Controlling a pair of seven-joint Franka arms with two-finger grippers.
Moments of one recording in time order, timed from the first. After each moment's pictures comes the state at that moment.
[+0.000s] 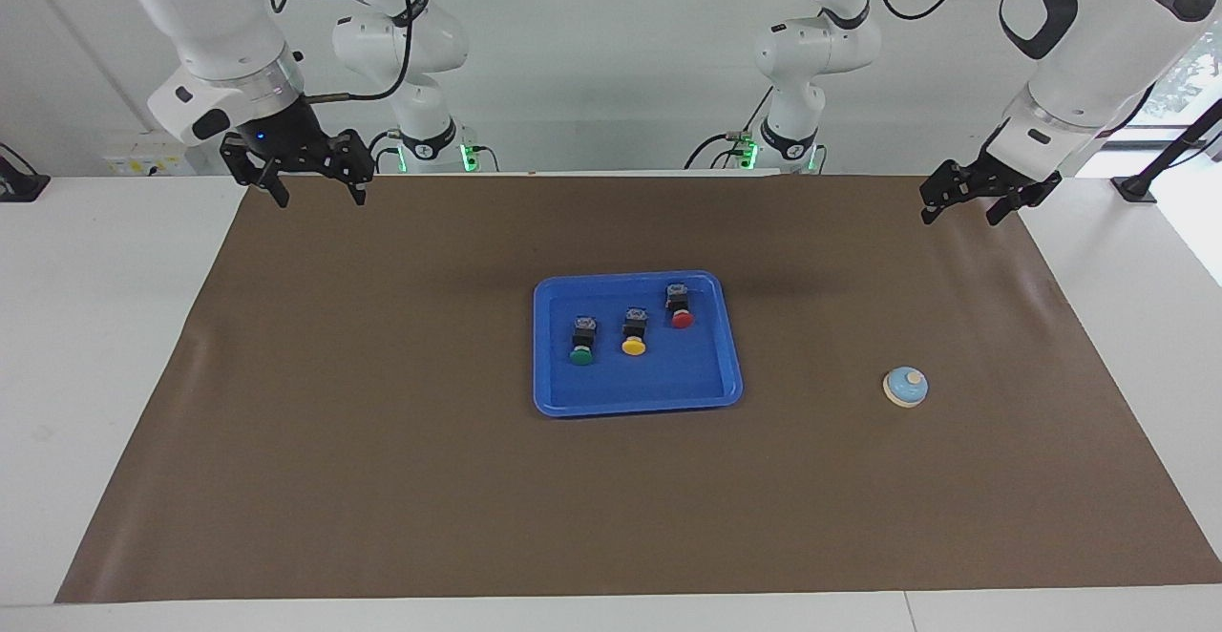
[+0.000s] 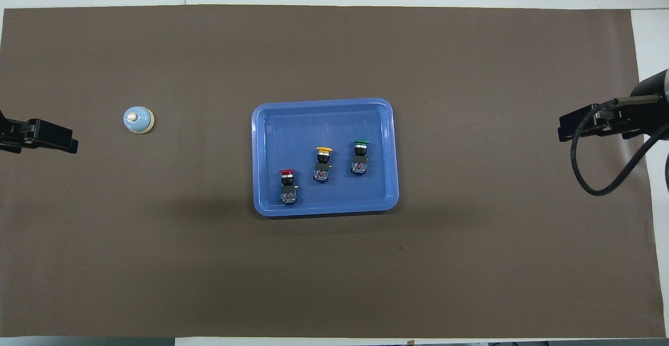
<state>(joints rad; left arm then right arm) 0.08 -0.02 -0.08 -1.68 -0.02 1.59 0.10 0.01 0.01 0.04 -1.54 -0.01 1.49 0.03</state>
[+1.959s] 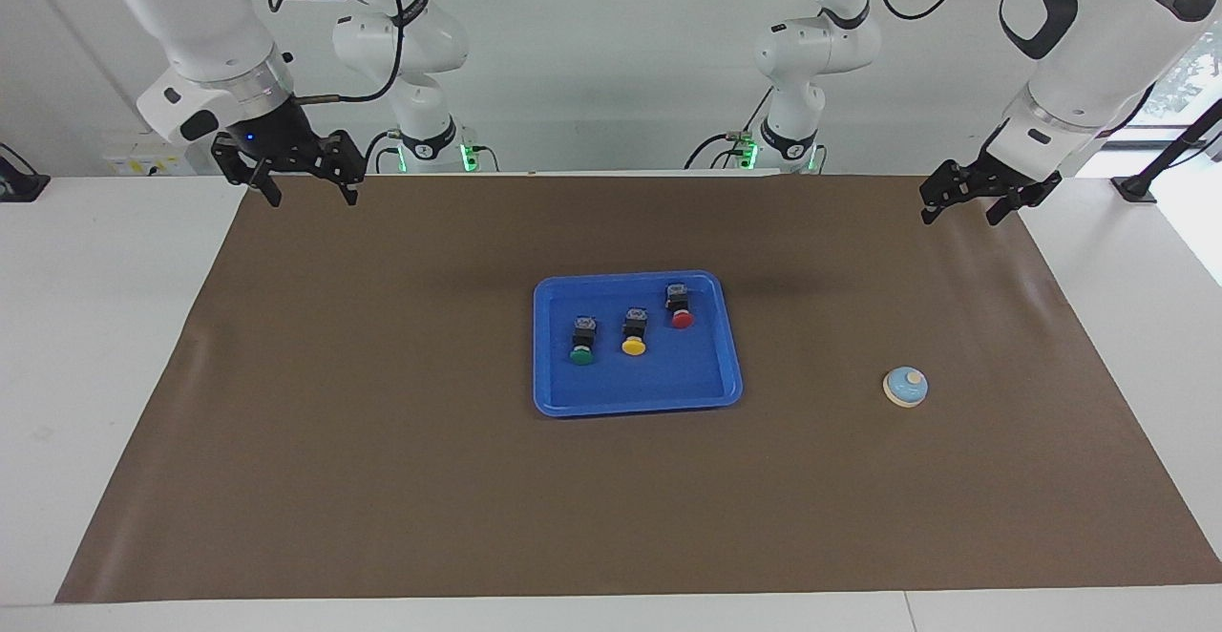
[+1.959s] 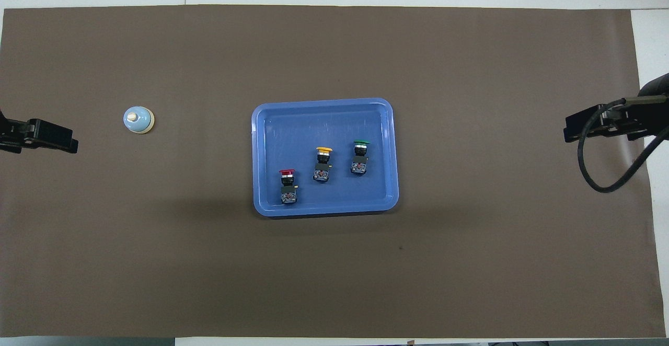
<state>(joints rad) 0.08 -0.02 -0.08 -1.68 -0.02 1.59 0.10 -0.01 0.01 0.04 -1.55 -0.01 1.49 0.03</state>
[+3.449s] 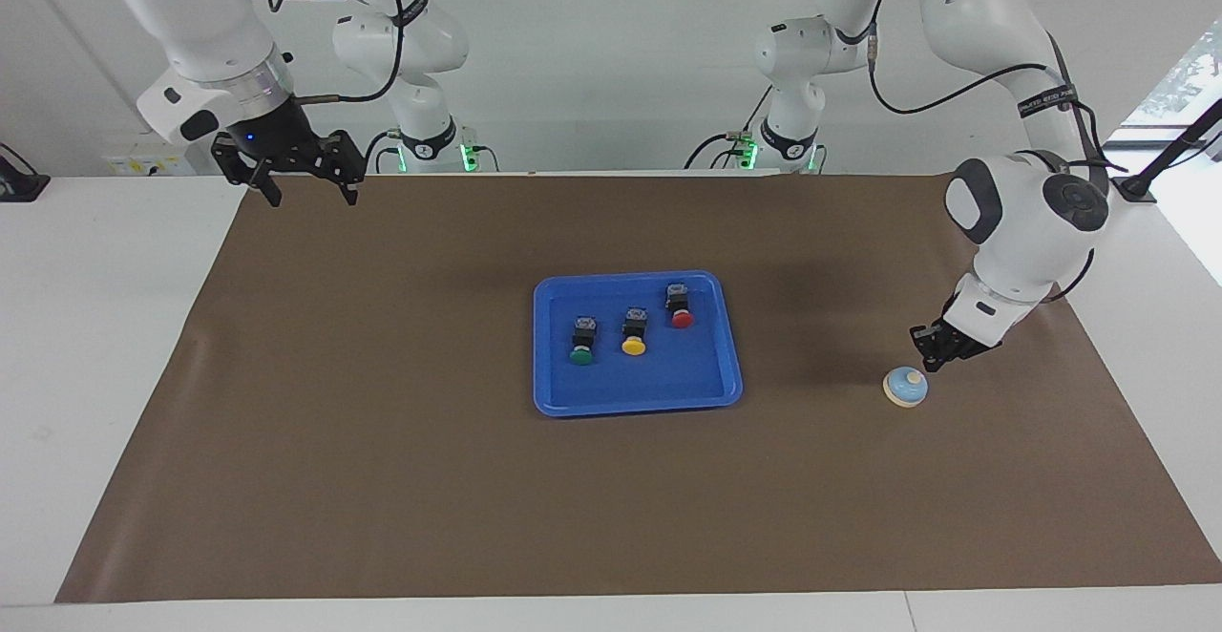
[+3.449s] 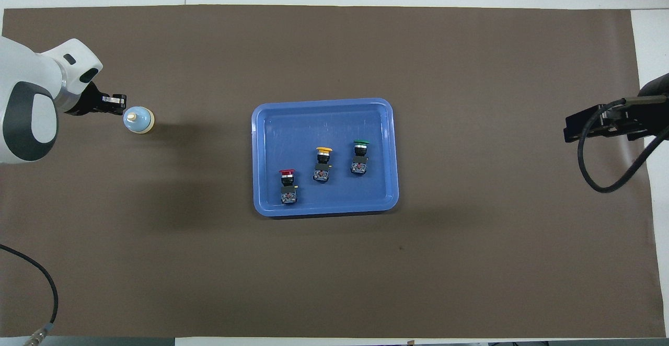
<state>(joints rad) 0.08 0.33 -0.08 -1.79 0.02 2.17 0.10 -0.01 0.01 0.04 -1.55 -0.01 1.49 0.03</state>
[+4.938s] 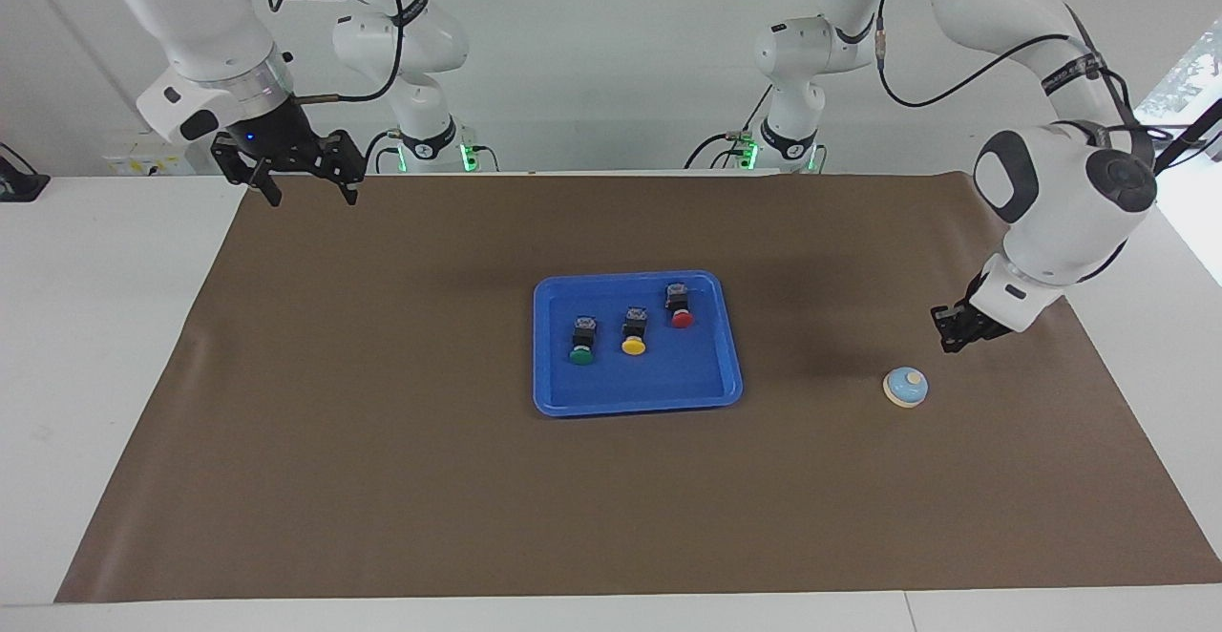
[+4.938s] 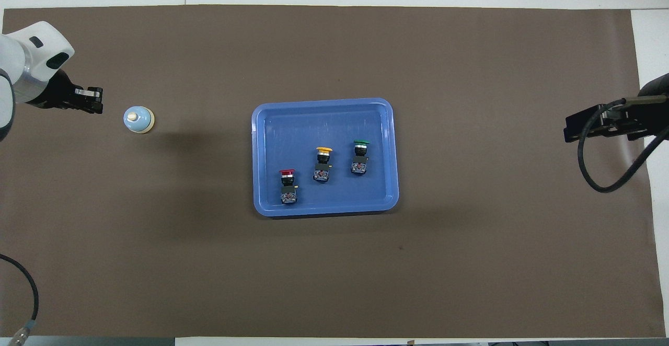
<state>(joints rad) 0.09 0.26 -0.07 -1.65 0.03 1.89 0.10 -0.01 0.01 0.04 -1.55 -0.01 1.49 0.03</state>
